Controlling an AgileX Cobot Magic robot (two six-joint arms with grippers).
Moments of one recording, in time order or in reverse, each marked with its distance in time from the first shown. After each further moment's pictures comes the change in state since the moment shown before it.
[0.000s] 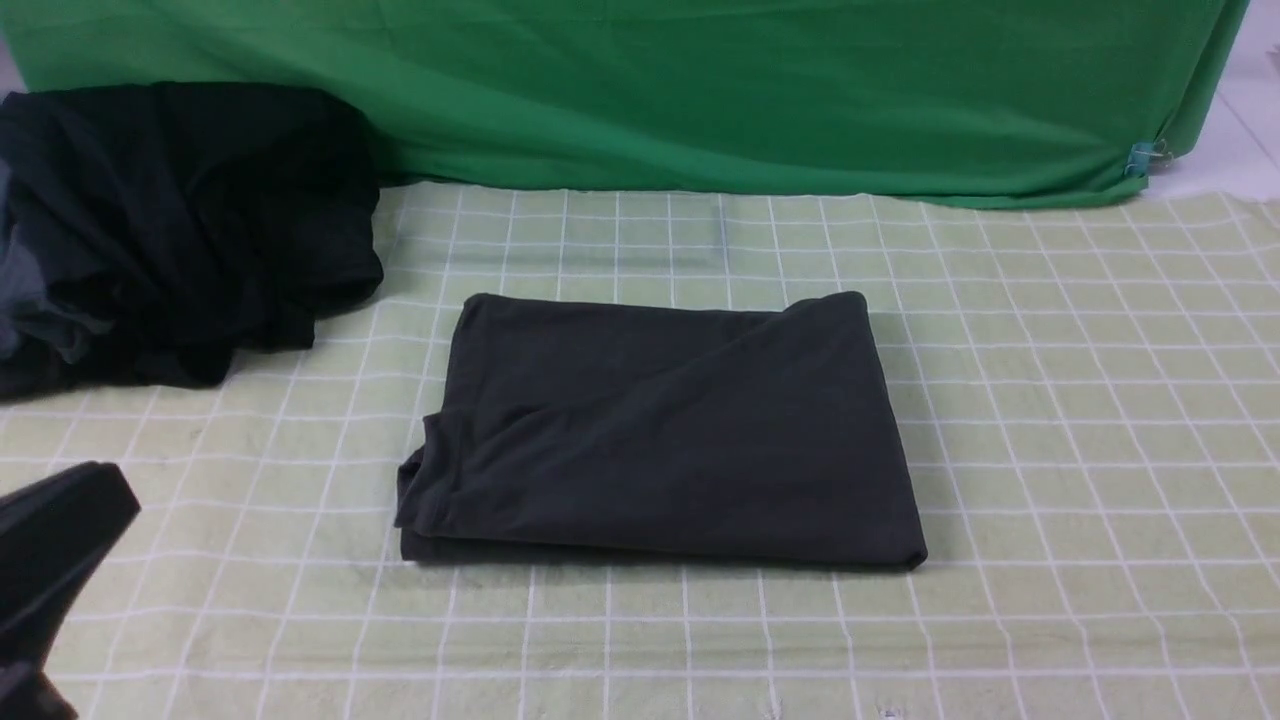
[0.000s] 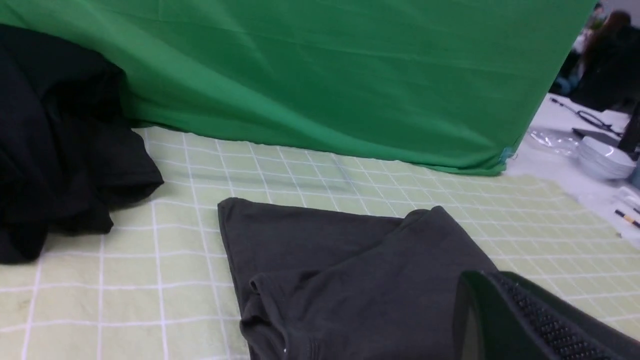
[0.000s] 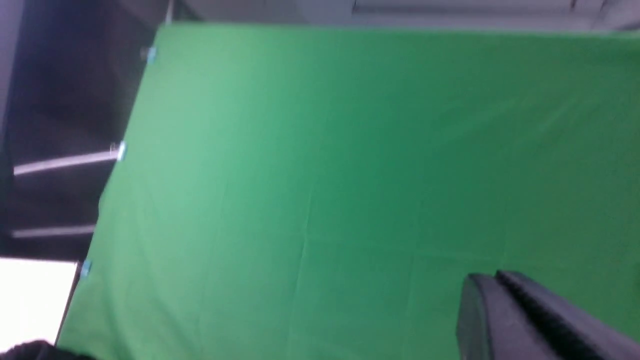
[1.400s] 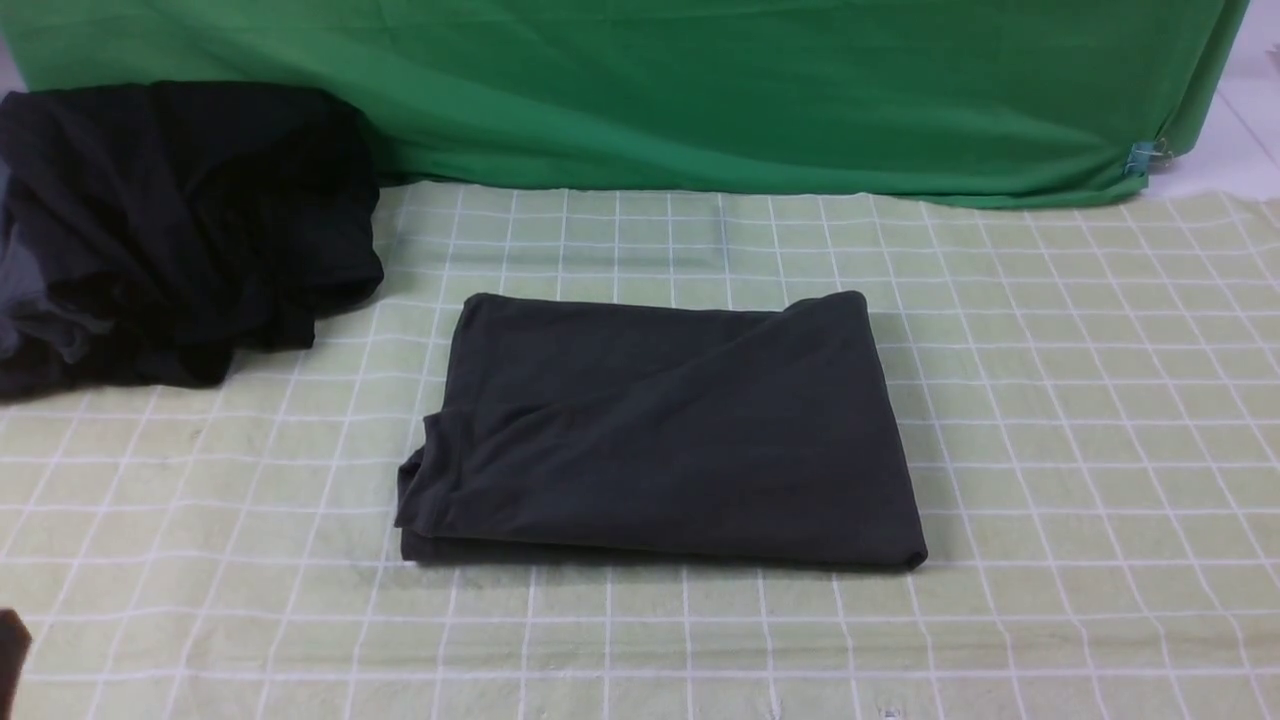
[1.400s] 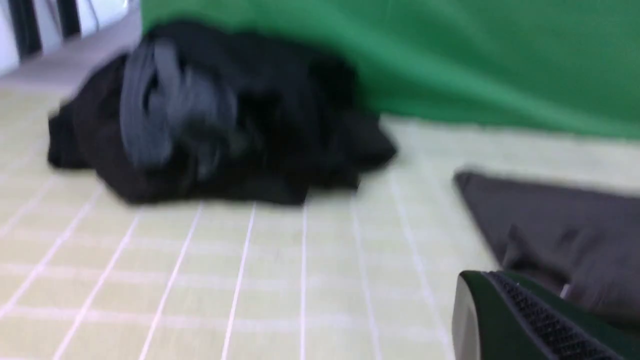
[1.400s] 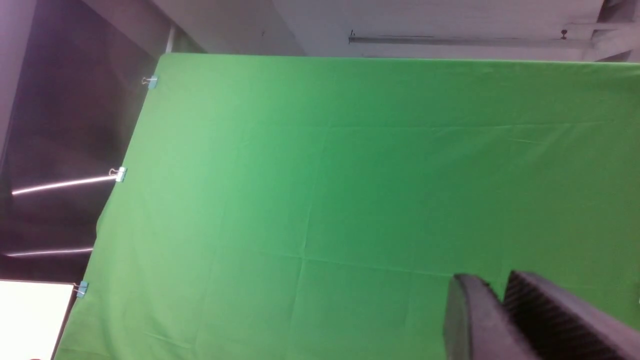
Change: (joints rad) right arm 0.000 -0.003 0.007 -0.001 -0.032 0.000; left arm 0.344 -0.270 0.340 0.146 -0.051 0.099
